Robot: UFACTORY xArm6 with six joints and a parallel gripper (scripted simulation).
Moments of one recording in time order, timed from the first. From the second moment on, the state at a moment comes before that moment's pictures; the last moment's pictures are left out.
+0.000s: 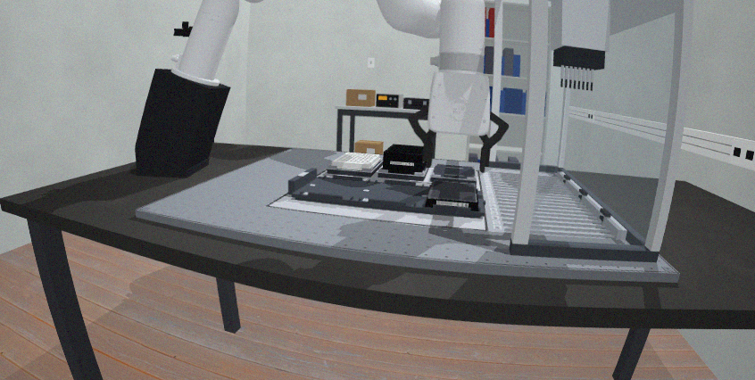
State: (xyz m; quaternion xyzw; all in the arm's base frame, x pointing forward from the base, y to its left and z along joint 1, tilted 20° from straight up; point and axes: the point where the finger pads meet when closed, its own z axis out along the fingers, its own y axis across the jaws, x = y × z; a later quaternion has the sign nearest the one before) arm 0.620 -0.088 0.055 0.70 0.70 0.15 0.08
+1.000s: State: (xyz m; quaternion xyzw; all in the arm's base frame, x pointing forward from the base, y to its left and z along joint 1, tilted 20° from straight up) arm 0.606 -0.092 0.096 0.70 0.70 0.15 0.08
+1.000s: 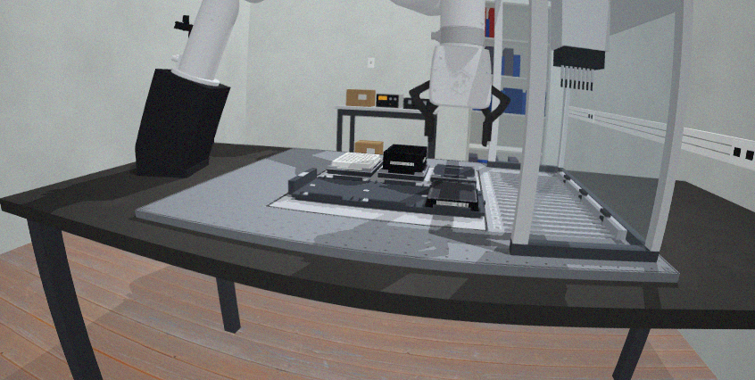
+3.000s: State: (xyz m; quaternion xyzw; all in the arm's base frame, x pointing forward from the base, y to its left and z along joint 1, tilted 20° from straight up) arm 0.510 -0.008 0.098 0.69 0.70 0.15 0.08
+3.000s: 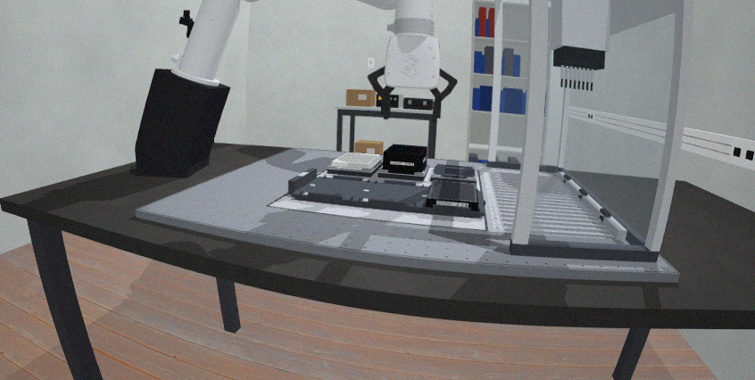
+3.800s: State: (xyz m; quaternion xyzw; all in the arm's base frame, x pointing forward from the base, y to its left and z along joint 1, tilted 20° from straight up) arm 0.434 0.065 0.079 0.69 0.70 0.15 0.08
